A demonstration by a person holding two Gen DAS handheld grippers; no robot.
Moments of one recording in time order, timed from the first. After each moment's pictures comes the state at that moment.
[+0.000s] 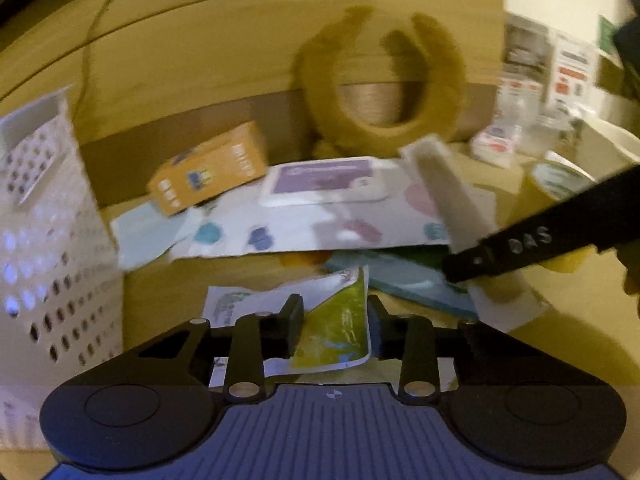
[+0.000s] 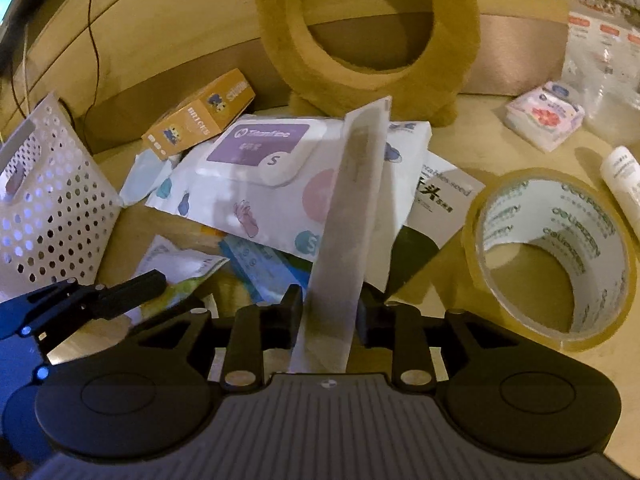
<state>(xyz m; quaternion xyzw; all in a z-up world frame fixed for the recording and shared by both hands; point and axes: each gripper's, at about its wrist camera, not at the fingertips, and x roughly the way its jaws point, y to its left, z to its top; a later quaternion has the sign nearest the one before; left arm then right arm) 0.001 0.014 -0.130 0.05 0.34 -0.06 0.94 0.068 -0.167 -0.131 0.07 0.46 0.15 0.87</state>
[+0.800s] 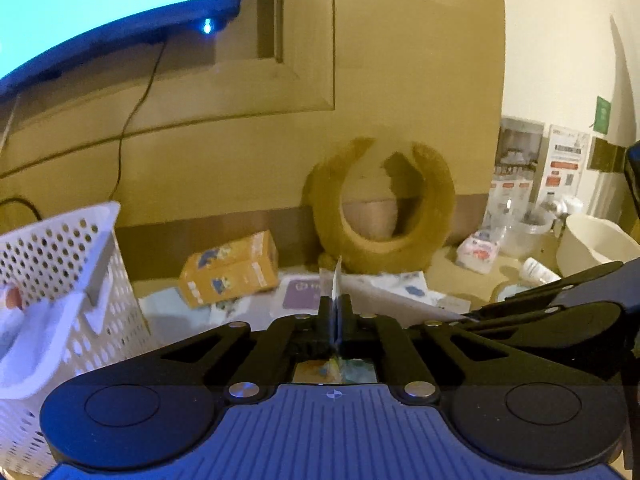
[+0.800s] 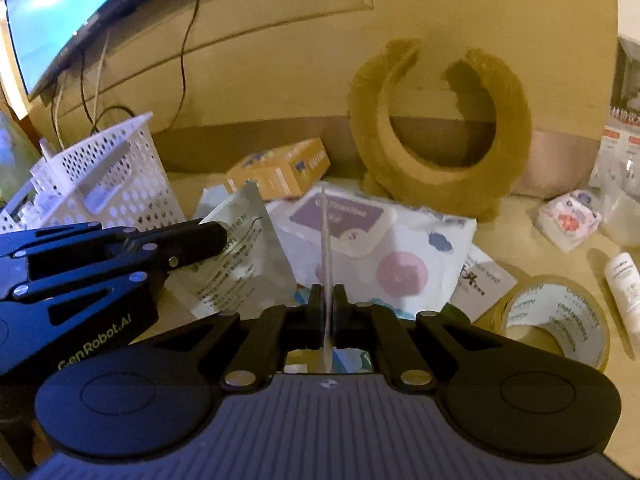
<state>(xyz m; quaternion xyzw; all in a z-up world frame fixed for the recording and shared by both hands) -0.017 0.003 -0.041 0.03 0.25 -0.06 0.96 0.042 -0.148 -0.071 0.03 0.37 0.22 0.90</state>
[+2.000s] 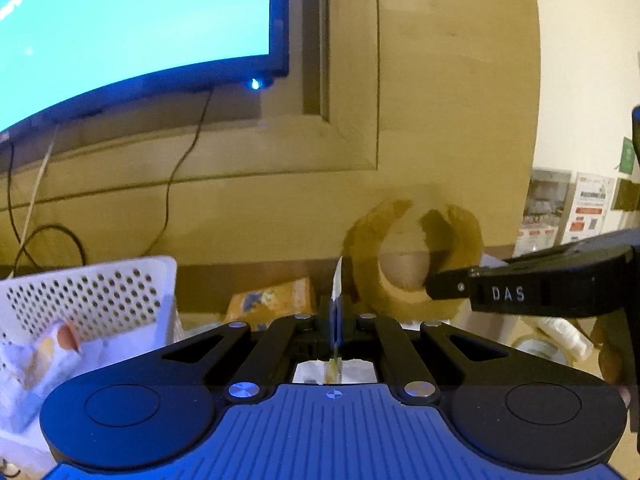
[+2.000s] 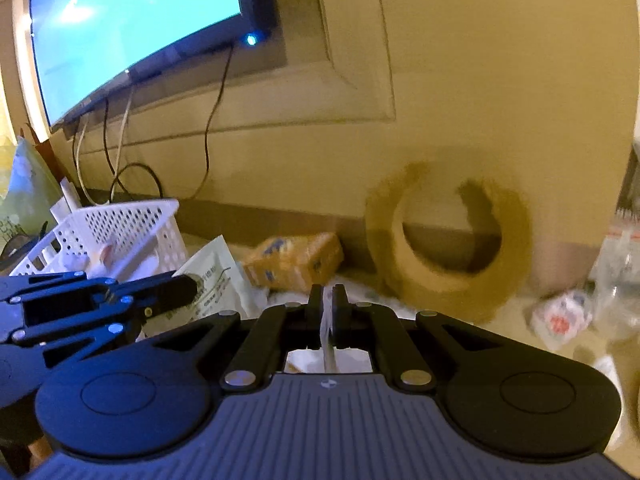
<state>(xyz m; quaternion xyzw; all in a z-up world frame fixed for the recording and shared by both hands) -0.018 0.020 0.013 0.02 0.23 -0.01 0.97 0.063 -0.144 -0.003 0.02 0.30 0.24 0.92</state>
